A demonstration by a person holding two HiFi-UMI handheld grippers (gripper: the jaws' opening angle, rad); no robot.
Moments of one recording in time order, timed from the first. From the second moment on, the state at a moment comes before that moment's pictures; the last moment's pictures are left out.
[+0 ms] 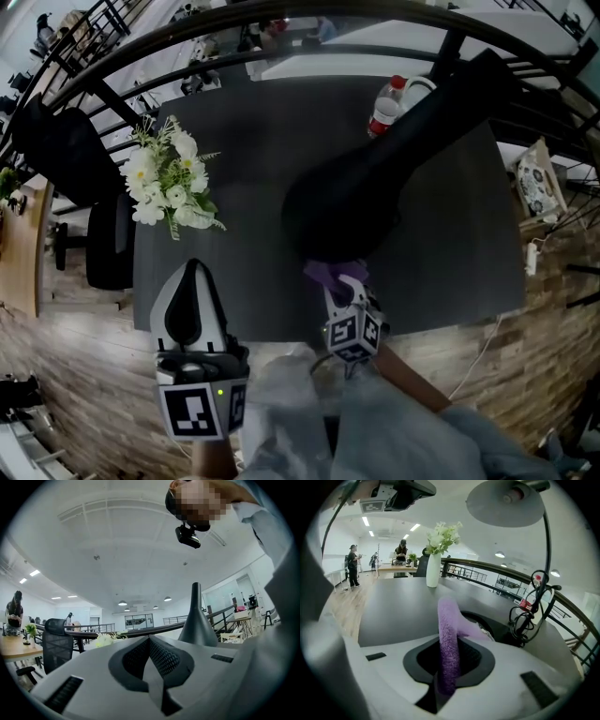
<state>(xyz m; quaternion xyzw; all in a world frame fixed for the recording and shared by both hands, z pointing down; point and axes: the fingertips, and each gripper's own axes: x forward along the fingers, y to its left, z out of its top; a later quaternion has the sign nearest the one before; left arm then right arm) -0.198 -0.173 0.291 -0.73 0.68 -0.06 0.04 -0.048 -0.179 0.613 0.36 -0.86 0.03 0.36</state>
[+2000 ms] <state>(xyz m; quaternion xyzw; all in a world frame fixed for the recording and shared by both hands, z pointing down) -0.120 -0.182 0.268 -0.80 0.60 0.00 0.05 0.097 -0.229 0.410 0.61 -0.78 -0.03 0.16</state>
